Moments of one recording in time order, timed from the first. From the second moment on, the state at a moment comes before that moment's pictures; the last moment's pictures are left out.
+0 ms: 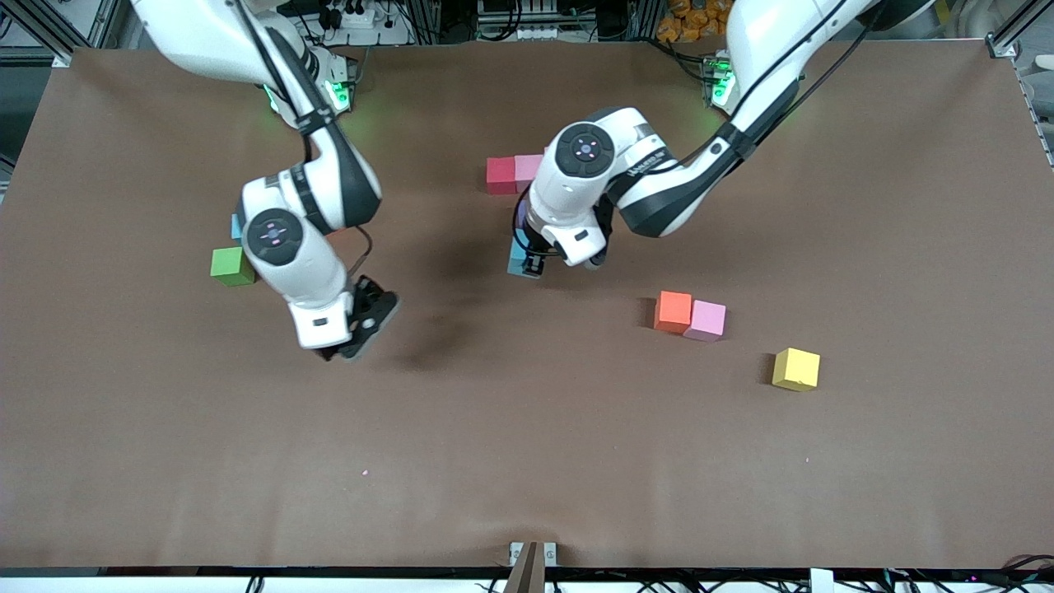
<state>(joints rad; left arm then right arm) -0.21 0.63 -0.74 -1.65 0.27 2.23 -2.40 0.43 0.40 -0.12 -1.88 -0.02 2.32 -0.61</state>
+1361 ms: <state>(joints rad) -0.48 0.72 -0.61 -1.63 0.27 2.29 -2.73 0.10 0.28 -0.22 -2.09 -0.01 2.24 -0.44</state>
